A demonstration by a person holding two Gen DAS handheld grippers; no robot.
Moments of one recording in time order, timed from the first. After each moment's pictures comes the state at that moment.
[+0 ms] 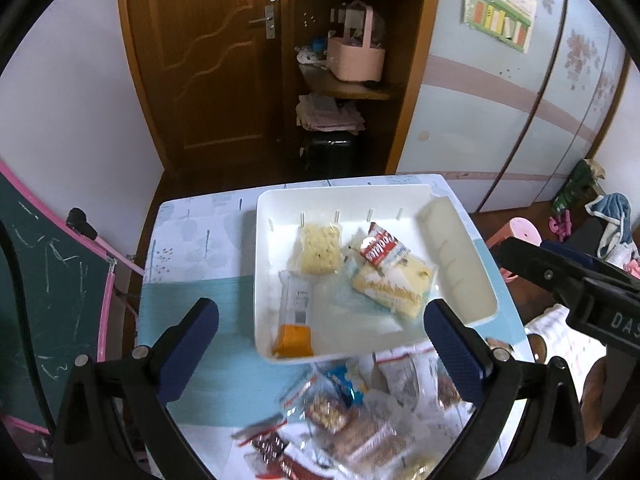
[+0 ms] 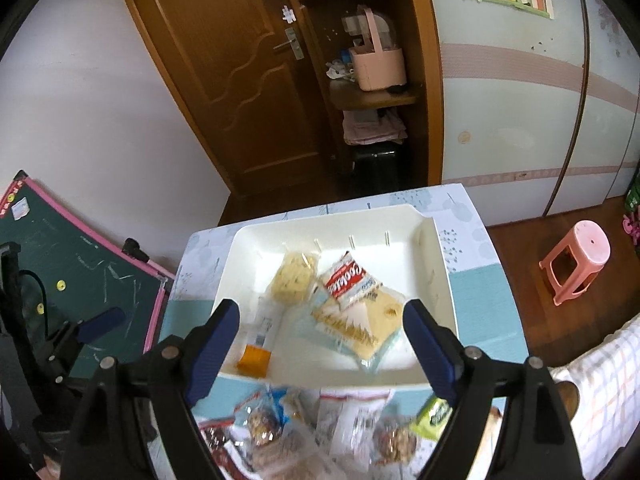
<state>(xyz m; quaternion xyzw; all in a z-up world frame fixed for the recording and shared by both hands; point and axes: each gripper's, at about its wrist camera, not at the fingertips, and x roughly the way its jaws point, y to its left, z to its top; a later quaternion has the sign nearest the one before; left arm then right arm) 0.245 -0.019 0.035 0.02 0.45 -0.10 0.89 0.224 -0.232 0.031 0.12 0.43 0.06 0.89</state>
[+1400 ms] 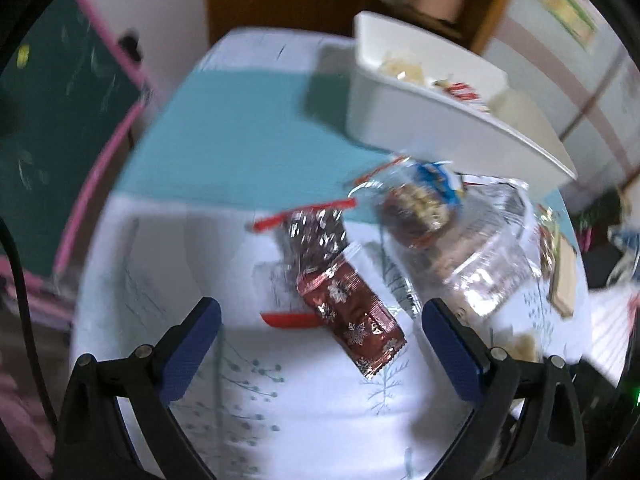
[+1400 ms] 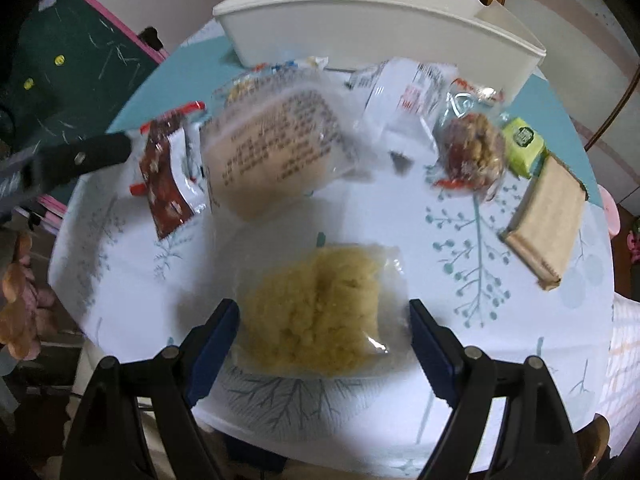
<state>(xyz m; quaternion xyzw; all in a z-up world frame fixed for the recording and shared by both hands) 0.107 0.068 -0.156 -0.10 0.54 -0.01 0.83 0.050 -0.157 -0.188 -0.03 0.58 0.13 0.81</state>
